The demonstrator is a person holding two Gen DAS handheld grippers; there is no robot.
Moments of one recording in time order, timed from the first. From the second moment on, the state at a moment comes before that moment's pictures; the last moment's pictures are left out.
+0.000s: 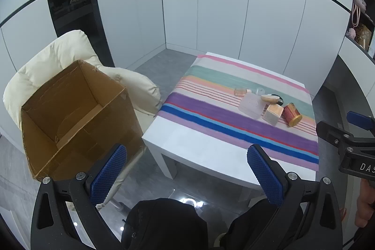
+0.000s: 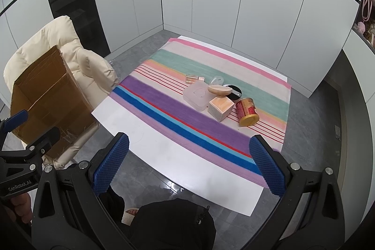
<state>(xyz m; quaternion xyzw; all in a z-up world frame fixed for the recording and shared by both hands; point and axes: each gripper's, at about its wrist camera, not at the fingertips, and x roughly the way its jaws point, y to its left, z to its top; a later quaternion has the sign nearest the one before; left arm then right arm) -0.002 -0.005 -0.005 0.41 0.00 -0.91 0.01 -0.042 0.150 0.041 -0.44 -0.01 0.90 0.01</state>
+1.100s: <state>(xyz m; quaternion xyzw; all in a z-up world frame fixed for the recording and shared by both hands) -0.008 0.073 -0.007 0.41 -0.03 -0.91 -0.06 -0.002 0.237 0.037 -0.44 0.02 0.89 0.08</state>
